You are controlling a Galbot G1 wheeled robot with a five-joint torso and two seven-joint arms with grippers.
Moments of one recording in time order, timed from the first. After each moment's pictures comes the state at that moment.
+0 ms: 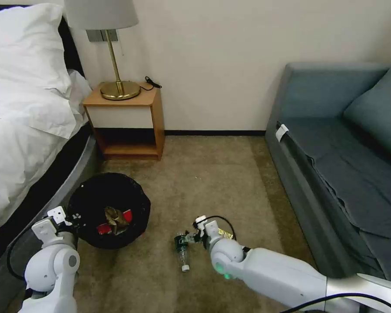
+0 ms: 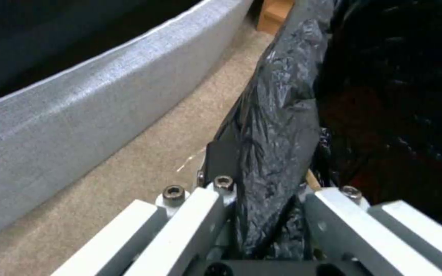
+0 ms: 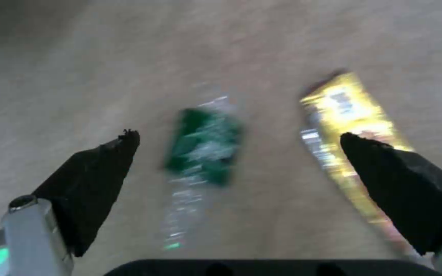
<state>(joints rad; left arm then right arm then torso) 1.33 -1.41 -0.84 -1.99 -0.53 0.64 -0.38 -0.54 1.14 -0.87 1.48 1.07 -0.30 0.63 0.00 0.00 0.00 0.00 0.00</state>
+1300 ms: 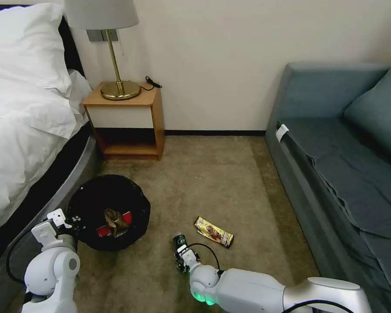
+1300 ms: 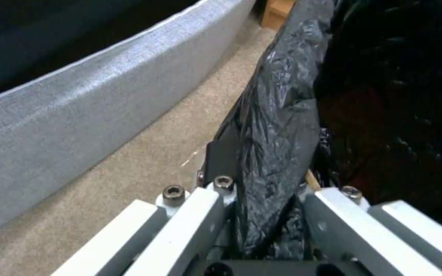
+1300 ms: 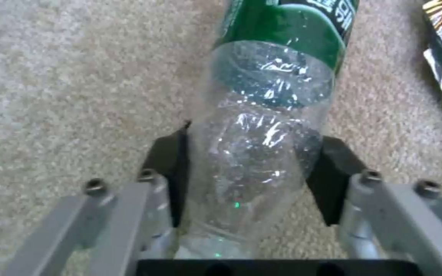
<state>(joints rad) 1.34 -1.42 -0.84 -2.00 -0.52 0.63 -0.38 -0.56 1.31 -1.03 1.13 0.98 -0.23 0.57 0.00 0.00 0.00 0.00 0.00</state>
